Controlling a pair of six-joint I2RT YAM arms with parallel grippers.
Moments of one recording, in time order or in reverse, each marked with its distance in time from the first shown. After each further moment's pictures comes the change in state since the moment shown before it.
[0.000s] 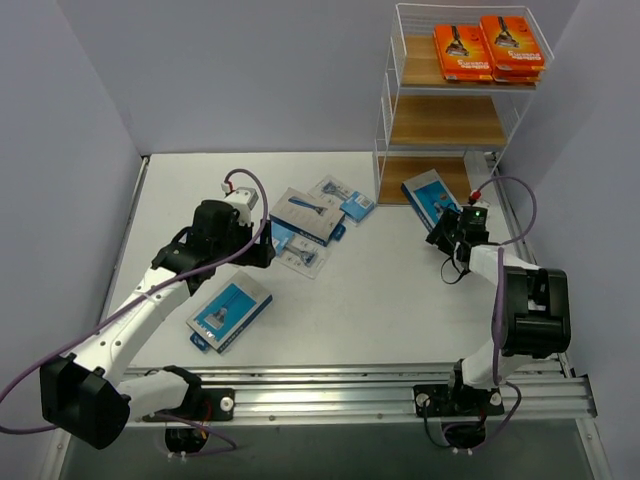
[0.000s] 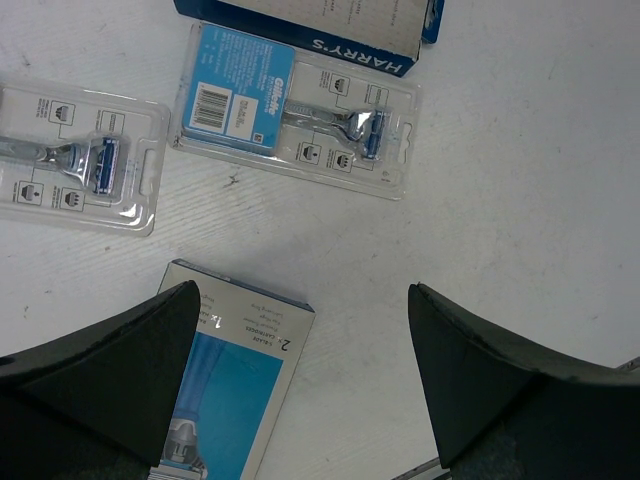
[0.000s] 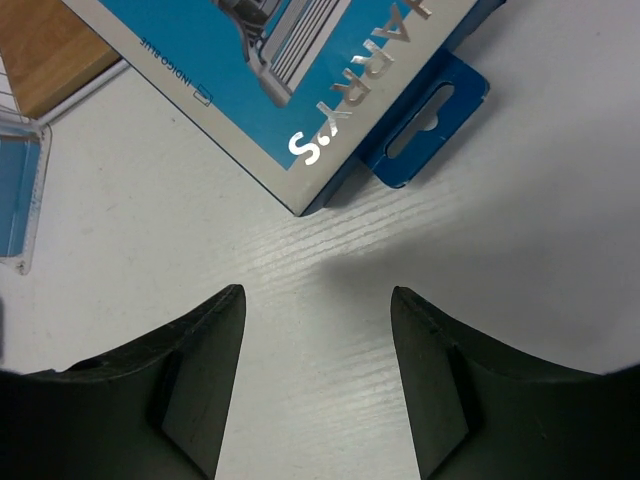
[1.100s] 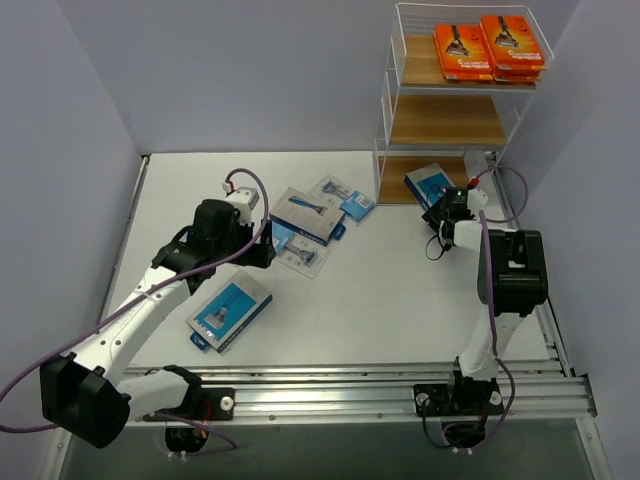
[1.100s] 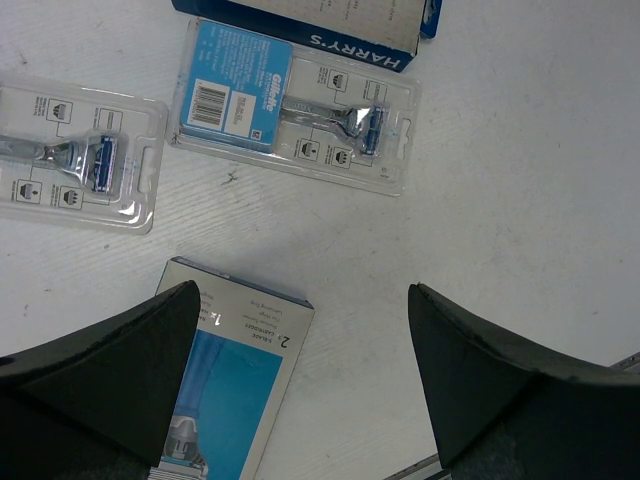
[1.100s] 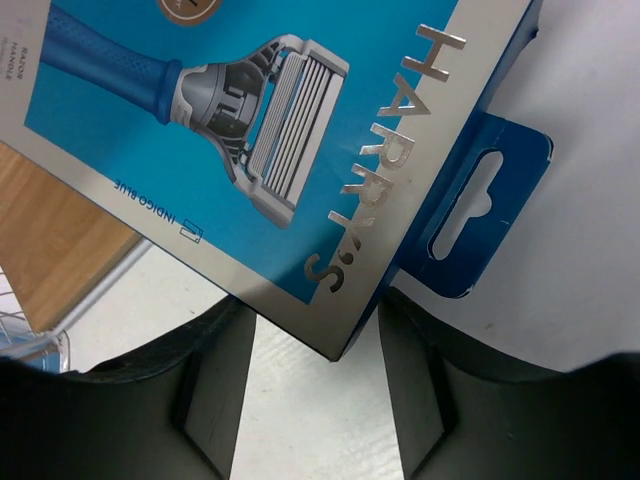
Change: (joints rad) left arm -0.006 0.000 0.006 -0.012 0.001 0.005; right arm 0.077 0.327 0.283 0.037 0.245 0.230
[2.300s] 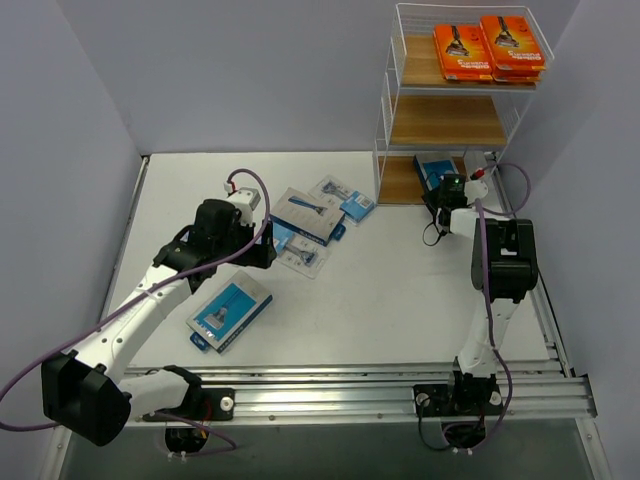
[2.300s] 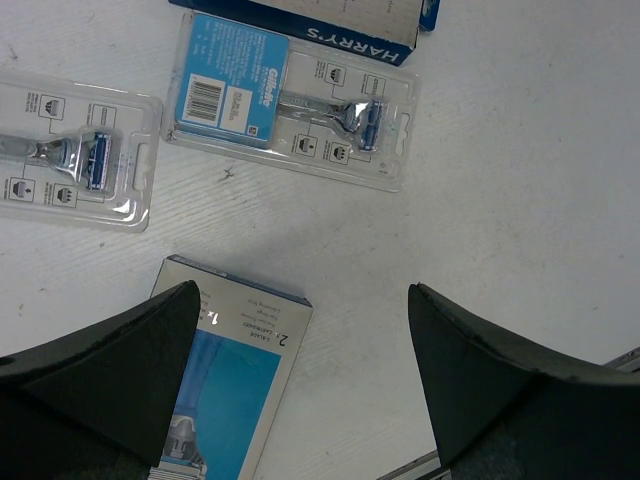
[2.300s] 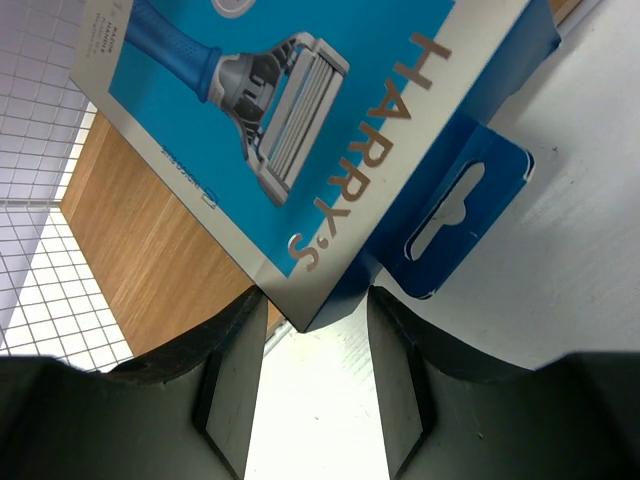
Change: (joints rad) left arm 0.000 0.012 0.003 -0.005 0.007 0.002; right arm -0.002 0.143 0.189 0.053 0.002 0.221
